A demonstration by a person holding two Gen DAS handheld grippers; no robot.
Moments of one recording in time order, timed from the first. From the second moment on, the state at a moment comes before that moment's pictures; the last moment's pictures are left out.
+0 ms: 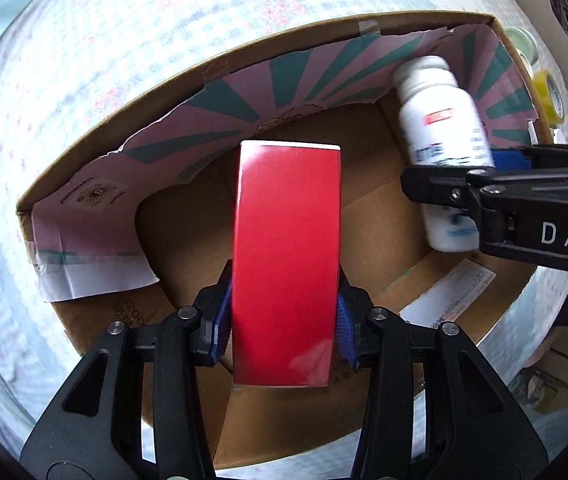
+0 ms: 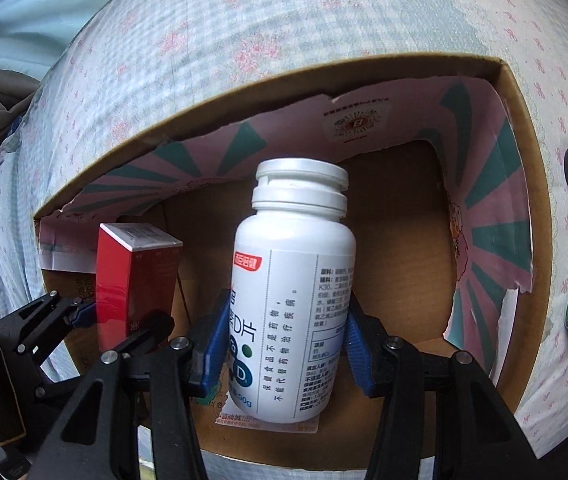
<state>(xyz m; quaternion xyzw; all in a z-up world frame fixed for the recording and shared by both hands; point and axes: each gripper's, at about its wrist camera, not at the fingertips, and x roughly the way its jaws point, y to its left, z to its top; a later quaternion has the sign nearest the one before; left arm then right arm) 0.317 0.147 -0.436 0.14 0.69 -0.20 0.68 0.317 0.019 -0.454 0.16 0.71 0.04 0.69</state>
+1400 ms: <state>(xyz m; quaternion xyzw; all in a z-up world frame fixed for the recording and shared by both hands) 0.129 0.166 -0.161 0.00 0.52 -0.14 0.84 0.126 -0.047 -0.183 0.10 0.54 0.01 0.83</state>
